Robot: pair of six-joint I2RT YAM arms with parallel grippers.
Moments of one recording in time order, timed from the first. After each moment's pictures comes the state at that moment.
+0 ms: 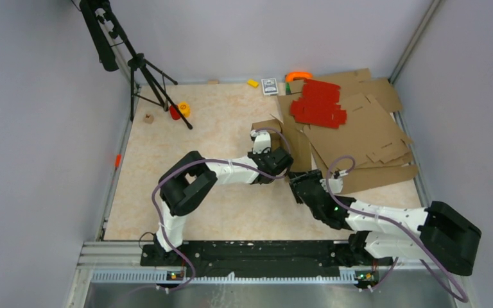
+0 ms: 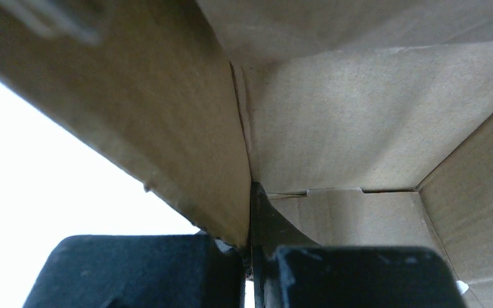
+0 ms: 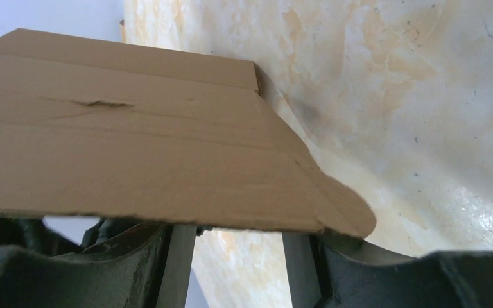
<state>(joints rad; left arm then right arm) -0.95 1.99 1.24 -0.31 -0.77 -0.92 1.00 1.07 0.35 0.05 0.71 1.84</state>
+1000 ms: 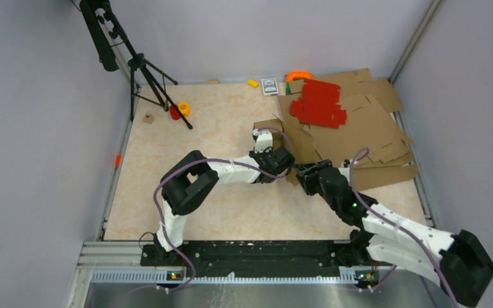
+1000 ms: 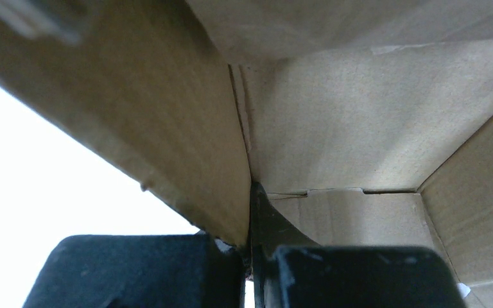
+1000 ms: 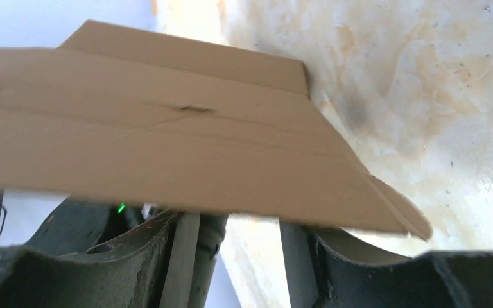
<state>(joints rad) -0.96 2.01 1.27 -0.32 -0.78 -0.89 0.75 0.94 0.34 0.08 0.37 1.67</state>
